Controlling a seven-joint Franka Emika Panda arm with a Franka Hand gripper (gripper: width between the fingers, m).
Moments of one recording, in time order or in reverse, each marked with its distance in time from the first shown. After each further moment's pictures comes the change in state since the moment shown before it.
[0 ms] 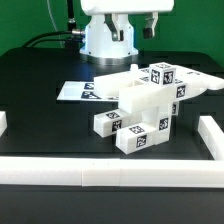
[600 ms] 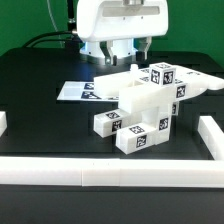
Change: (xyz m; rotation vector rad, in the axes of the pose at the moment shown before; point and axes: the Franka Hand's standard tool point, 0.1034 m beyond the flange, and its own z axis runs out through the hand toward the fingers) arm -0.011 0.007 0.026 -0.003 -0.061 -0.012
